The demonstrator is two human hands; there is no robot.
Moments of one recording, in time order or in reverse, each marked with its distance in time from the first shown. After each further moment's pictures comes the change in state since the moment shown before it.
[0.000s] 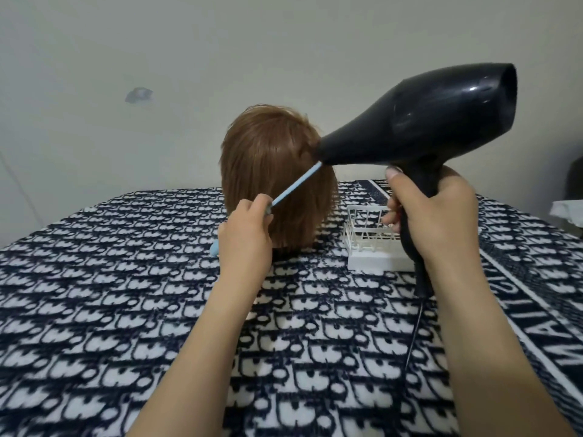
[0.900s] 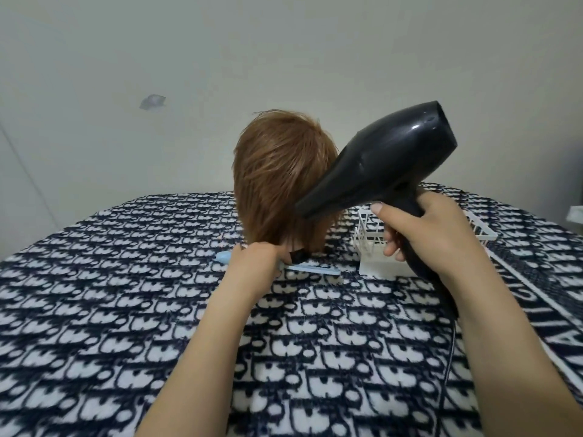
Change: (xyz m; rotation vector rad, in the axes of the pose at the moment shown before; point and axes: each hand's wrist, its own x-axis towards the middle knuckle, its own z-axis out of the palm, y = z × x) left_hand -0.008 -0.023 -0.007 0.255 -0.665 0.027; right_hand -0.002 0.009 0.003 -0.157 -0.307 0.105
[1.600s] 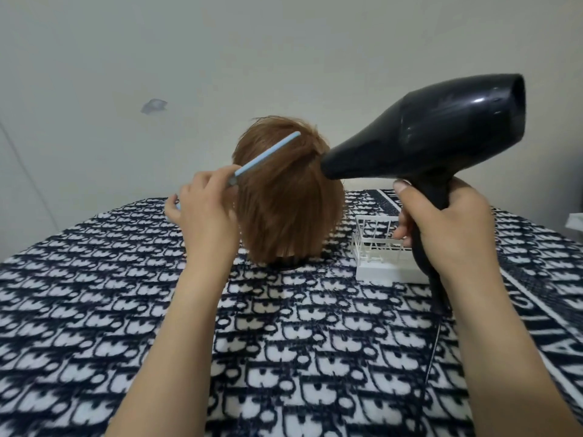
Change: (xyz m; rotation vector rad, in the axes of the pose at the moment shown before) left_hand 0.002 -0.006 -0.058 -0.263 0.892 -0.192; right_hand -0.005 -0.014 -0.006 0.115 0.275 -0.135
